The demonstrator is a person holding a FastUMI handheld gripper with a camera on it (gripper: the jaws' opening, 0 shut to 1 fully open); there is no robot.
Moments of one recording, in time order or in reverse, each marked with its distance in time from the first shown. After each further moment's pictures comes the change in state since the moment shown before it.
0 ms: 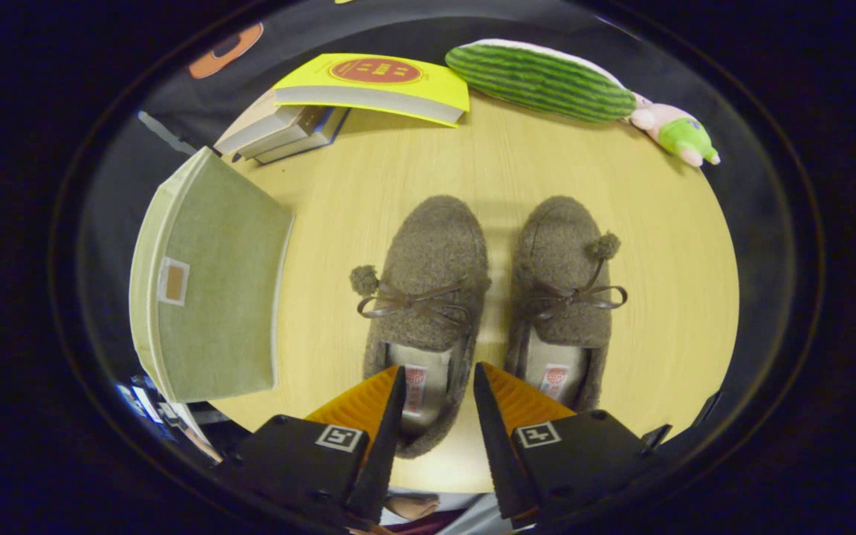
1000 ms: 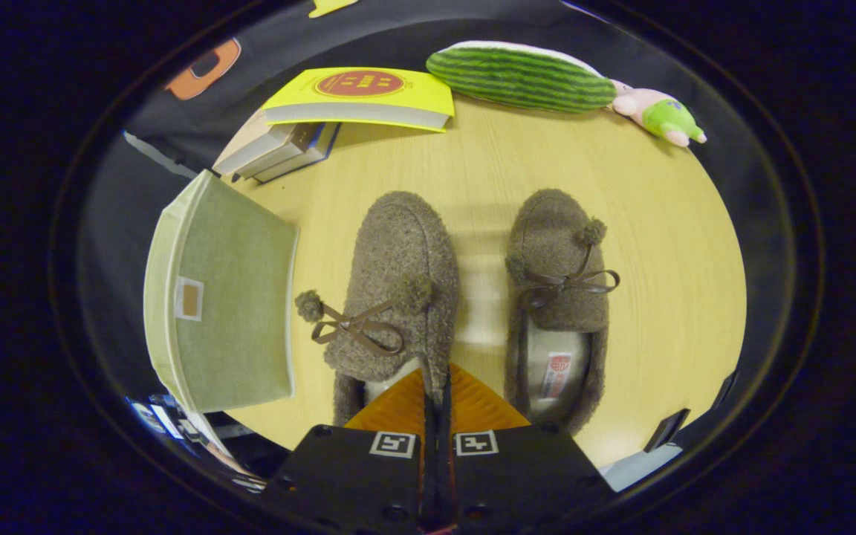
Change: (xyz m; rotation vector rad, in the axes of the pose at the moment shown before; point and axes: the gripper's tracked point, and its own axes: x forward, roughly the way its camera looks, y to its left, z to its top) arm -0.024 0.010 -0.004 0.072 -0.037 0.061
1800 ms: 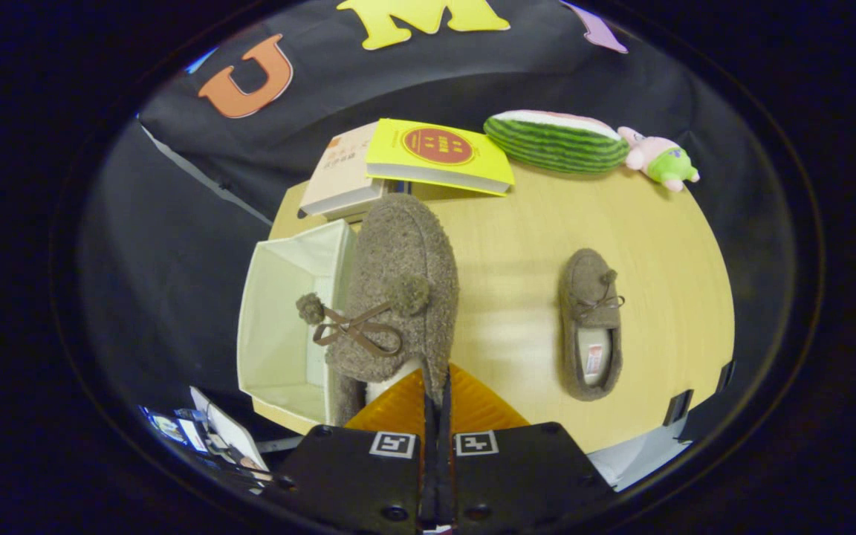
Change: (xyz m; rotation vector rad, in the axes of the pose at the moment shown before) arm -0.107 0.120 0.020 0.008 -0.154 0.076
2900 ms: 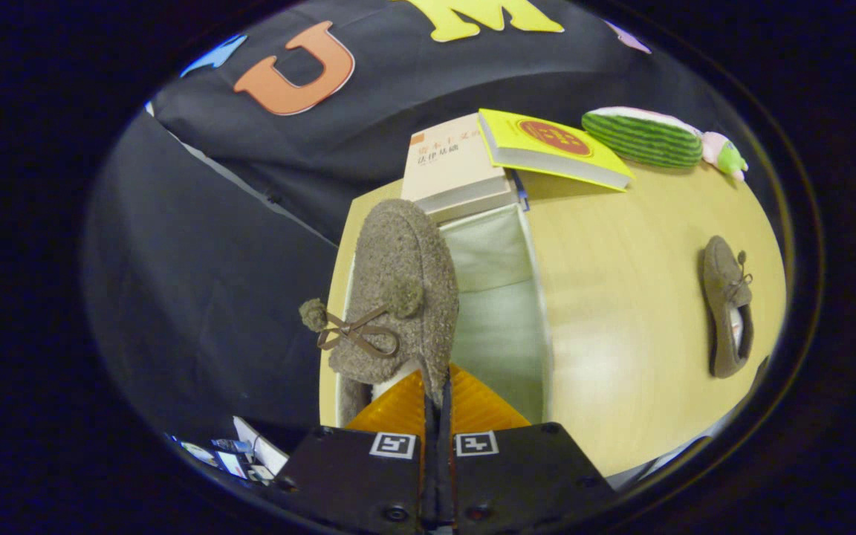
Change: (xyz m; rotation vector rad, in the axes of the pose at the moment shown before) arm 0.094 0.186 -0.013 0.039 -0.059 0.174
